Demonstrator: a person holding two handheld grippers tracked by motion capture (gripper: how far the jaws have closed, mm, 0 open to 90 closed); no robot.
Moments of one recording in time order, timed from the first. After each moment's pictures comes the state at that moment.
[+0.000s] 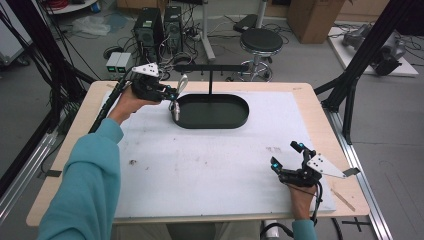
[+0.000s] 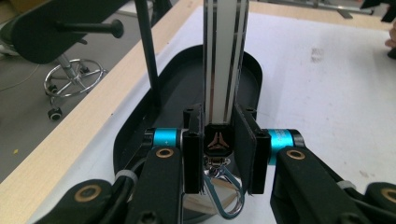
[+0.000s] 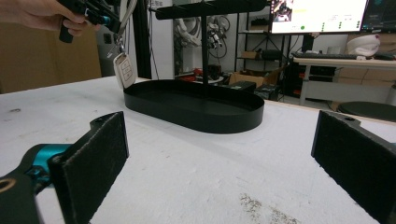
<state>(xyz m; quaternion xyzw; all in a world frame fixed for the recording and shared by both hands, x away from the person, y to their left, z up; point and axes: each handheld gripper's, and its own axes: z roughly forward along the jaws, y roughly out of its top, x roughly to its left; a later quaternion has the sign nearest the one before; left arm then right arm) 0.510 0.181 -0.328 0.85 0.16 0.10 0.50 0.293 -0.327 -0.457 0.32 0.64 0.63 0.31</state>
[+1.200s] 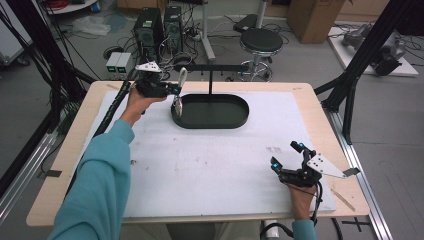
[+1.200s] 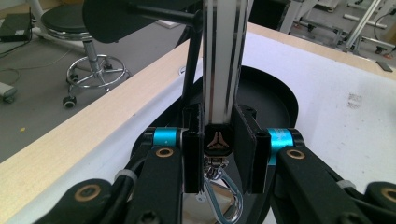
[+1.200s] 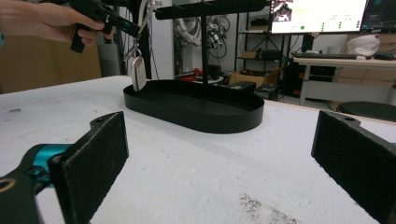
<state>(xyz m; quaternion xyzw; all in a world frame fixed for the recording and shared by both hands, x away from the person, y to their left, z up) 0.529 0.177 -0.349 0.80 0.26 0.10 0.53 0.293 -0.327 -0.457 0.32 0.64 0.63 0.31</state>
